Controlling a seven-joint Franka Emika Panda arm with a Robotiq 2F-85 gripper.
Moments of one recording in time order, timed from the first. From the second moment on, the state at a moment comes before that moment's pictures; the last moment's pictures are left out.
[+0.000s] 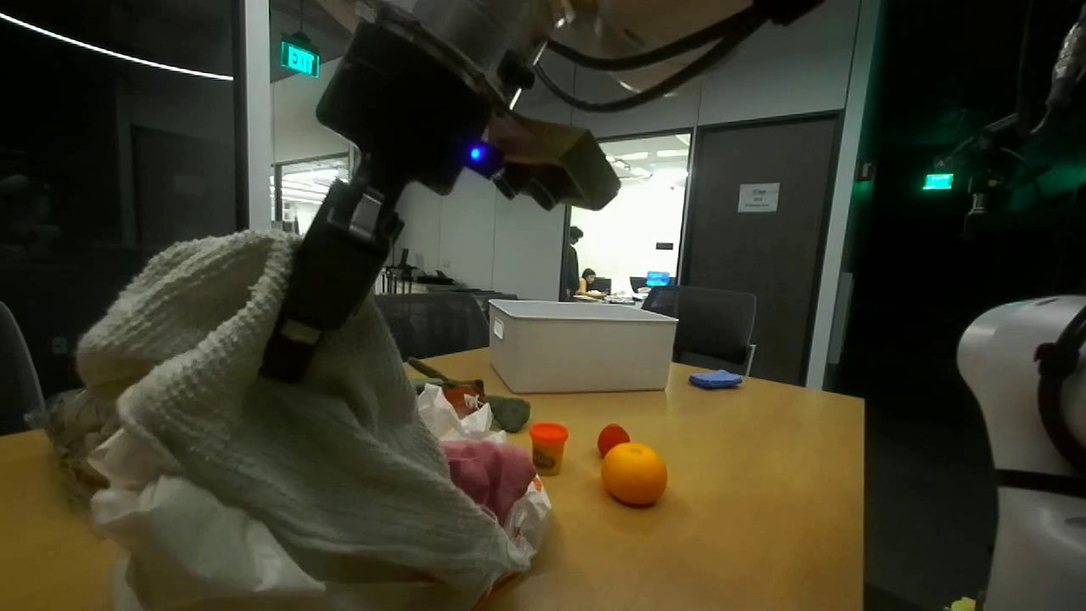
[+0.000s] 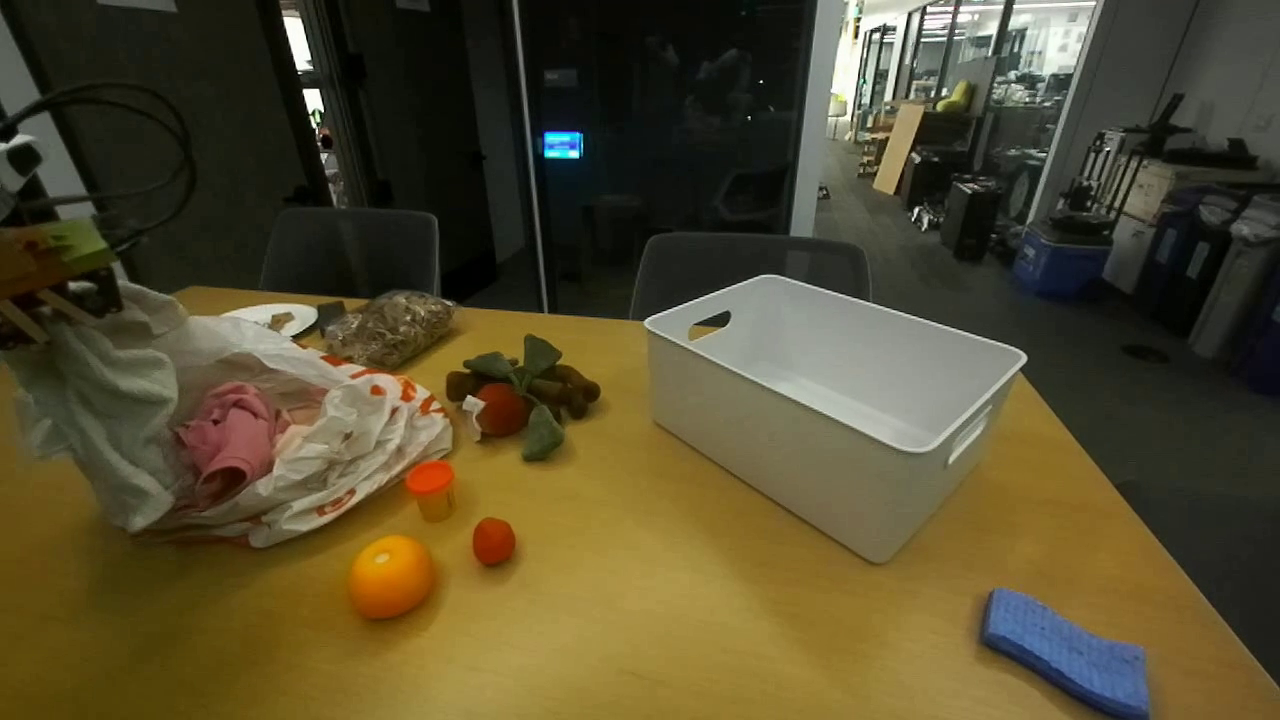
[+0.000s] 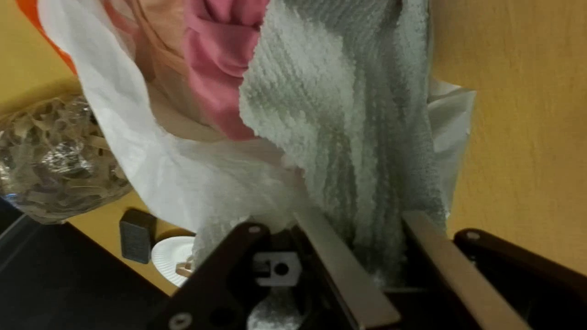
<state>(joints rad) 0.56 -0.36 0.28 -2.44 0.12 2.56 -0.48</state>
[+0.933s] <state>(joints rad) 0.46 -0.37 0.19 -2.67 -0.09 2.94 -0.50</state>
